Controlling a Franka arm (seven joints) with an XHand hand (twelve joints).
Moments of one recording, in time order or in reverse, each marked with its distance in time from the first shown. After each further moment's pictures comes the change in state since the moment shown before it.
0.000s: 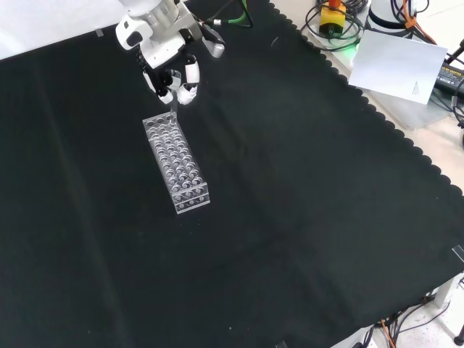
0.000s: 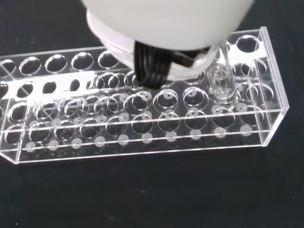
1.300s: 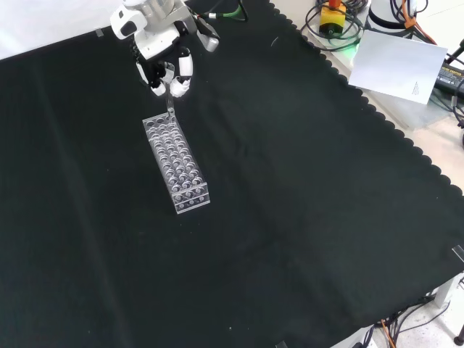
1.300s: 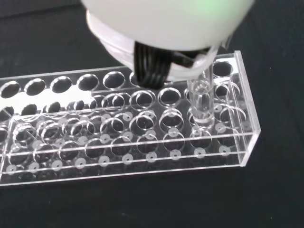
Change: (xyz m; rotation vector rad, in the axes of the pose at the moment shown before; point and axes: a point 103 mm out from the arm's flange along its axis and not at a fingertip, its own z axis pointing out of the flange) arm -0.018 0.003 -0.011 -0.039 0.004 0.018
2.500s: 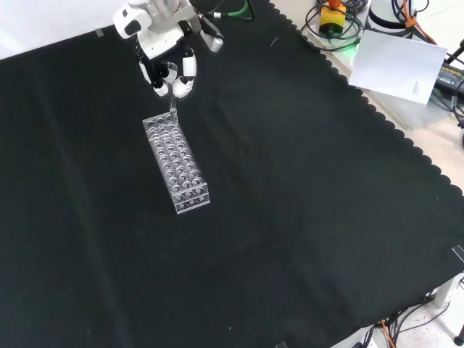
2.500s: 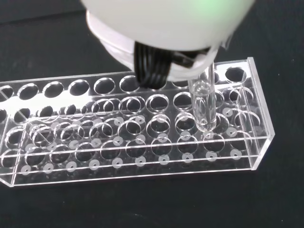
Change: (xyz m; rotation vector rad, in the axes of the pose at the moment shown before) arm 0.015 -0.006 -0.006 -0.020 -0.013 -0.006
